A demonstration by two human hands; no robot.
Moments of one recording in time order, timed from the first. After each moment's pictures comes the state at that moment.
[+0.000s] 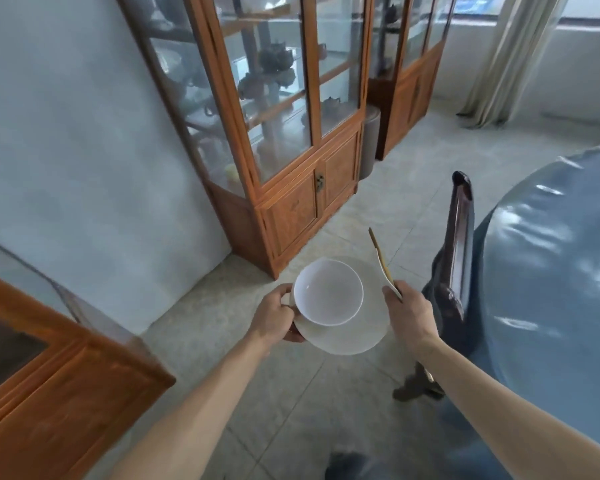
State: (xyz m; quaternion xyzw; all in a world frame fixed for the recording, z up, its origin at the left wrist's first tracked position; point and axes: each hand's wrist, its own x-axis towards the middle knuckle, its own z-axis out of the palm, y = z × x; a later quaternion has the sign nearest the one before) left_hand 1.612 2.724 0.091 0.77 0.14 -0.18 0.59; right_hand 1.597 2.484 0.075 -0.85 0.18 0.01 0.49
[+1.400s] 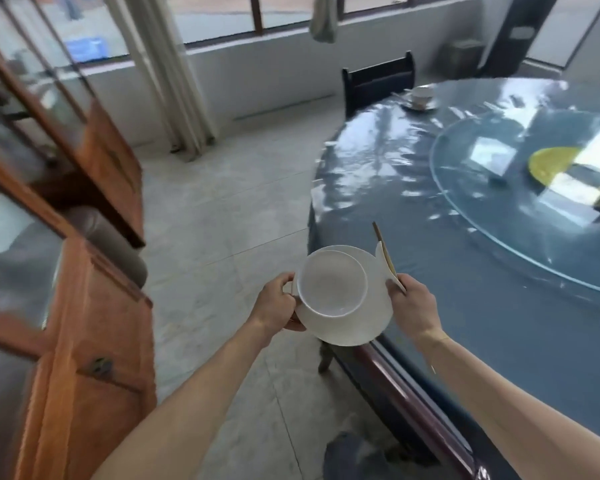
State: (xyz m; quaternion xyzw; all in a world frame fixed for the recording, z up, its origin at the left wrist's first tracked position) left_hand 2.068 2.339 0.107 0.73 -0.30 -0.45 0.42; right_hand 1.849 2.238 0.082 -0.63 0.59 -0.27 0.44
